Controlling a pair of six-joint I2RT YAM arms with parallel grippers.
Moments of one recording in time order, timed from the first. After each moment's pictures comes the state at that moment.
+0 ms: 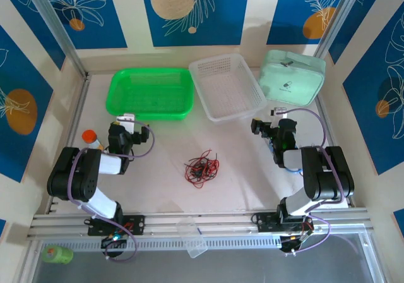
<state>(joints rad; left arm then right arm) -0.09 1.57 0.37 0.86 -0.05 0.06 0.02 1.53 0.41 0.72 -0.07 0.11</state>
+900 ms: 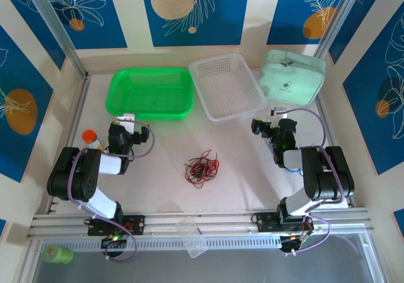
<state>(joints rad) -0.09 1.57 0.37 0.86 -0.06 0.06 0.02 1.53 0.41 0.72 -0.08 0.10</state>
